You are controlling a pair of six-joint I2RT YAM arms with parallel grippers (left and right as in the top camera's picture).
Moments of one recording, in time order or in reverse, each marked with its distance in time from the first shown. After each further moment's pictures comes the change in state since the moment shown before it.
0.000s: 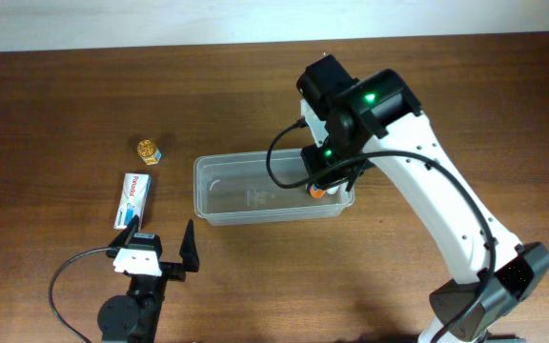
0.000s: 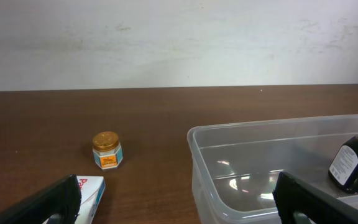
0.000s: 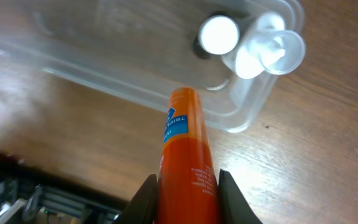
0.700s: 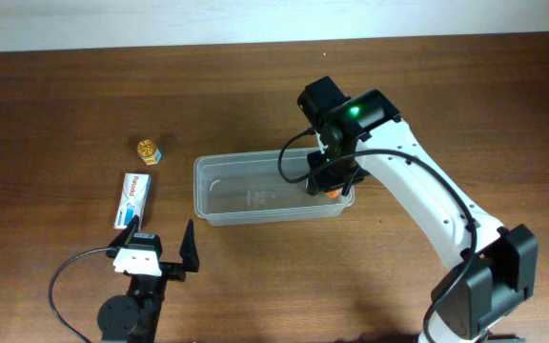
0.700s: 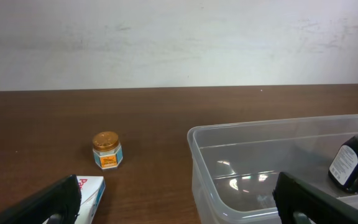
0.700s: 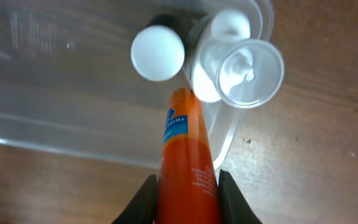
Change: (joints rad) left arm 0.000 0.000 0.000 0.000 0.000 0.000; right arm -0.035 0.000 -0.258 0.227 0.114 0.064
